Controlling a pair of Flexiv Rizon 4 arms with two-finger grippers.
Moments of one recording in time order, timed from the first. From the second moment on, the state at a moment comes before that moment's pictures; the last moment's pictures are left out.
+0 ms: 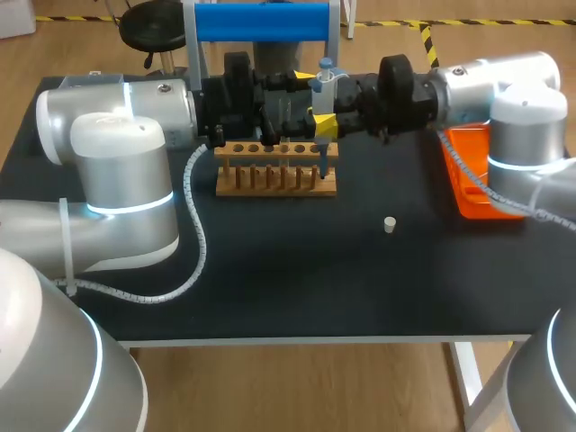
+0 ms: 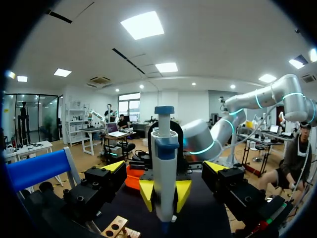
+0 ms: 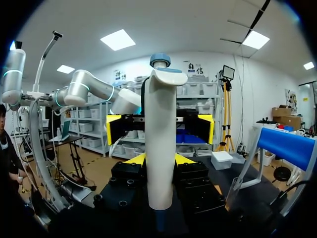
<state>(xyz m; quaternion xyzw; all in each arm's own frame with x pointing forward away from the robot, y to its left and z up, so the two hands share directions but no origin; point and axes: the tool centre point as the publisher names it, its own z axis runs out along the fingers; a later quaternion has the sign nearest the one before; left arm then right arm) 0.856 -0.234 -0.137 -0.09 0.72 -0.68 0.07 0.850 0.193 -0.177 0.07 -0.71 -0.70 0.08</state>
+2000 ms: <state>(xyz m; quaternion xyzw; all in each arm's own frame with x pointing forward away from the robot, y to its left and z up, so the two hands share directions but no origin) 0.856 -0.234 -0.137 -0.09 0.72 -0.68 0.08 0.870 0.137 -0.179 0.03 -0.70 -0.71 0.05</state>
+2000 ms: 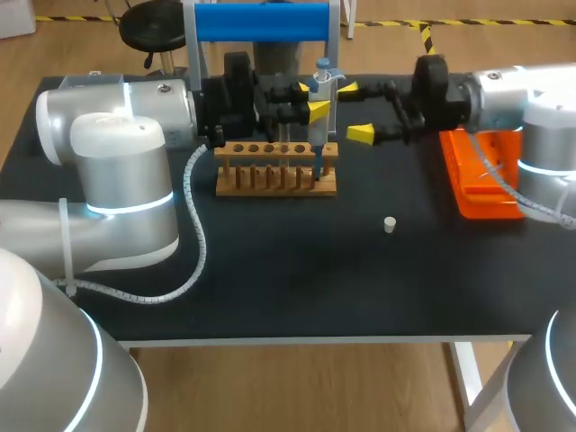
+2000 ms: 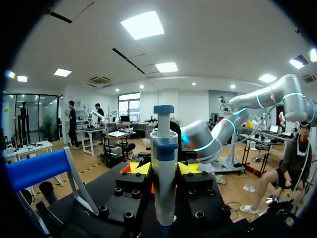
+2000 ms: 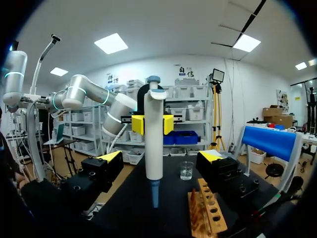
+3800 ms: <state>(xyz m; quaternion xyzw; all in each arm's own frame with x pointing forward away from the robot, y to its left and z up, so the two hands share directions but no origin) 0.856 -0.234 -0.137 -0.09 0.72 -0.68 0.08 1.081 0.173 -0.174 -0.05 -0.79 -0.61 -0.08</state>
